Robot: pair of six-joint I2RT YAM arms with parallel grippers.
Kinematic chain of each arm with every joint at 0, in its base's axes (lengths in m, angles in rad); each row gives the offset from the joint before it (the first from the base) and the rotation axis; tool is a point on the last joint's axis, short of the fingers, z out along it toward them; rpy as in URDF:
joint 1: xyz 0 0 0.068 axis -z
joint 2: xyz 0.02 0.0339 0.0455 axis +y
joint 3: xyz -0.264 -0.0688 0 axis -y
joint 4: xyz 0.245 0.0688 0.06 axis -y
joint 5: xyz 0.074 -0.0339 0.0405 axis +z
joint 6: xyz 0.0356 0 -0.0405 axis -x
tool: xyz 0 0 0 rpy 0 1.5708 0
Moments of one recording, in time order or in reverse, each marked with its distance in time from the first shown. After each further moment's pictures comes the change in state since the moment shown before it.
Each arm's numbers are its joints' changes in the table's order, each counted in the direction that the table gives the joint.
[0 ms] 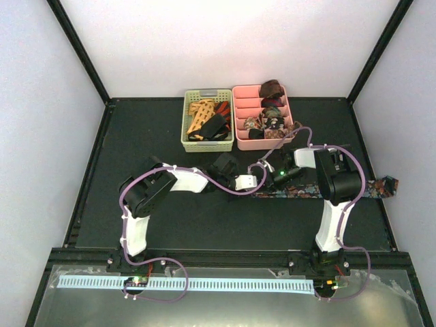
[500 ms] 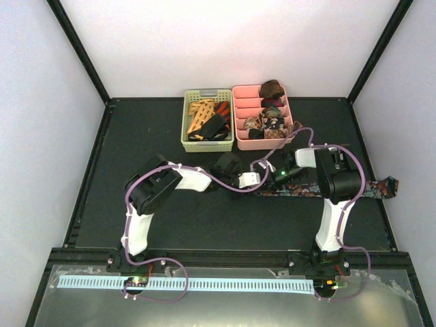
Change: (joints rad) left arm 0.000 0.063 0.046 0.072 -0.035 0.069; right arm 0.011 0.015 -0.002 0.025 -0.016 -0.014
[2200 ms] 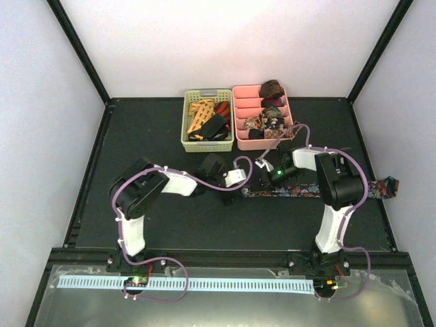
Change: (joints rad) left arm -0.057 -0.116 -0.190 0.120 0.045 0.120; right arm -0.058 -0.074 0.001 0.025 -0.112 -0.049
